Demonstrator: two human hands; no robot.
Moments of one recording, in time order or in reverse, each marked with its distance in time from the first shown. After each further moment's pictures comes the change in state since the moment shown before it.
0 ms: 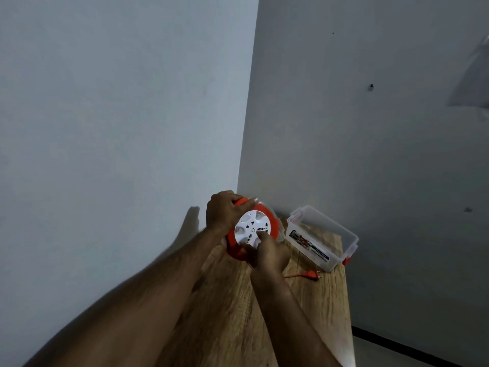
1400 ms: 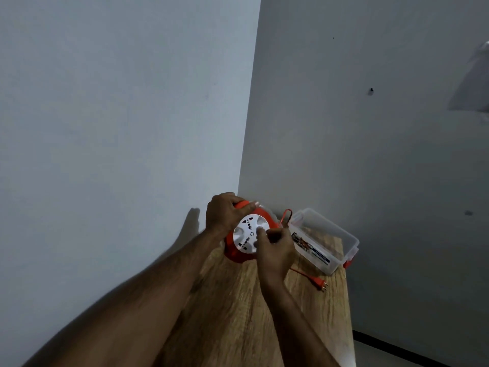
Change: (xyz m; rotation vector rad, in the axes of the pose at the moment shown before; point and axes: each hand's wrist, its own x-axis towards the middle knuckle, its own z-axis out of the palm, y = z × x) left_hand 0.002 -0.002 0.000 0.001 -0.010 0.042; right_hand -0.002 -0.003 -0.009 -0.436 0.023 -0.578
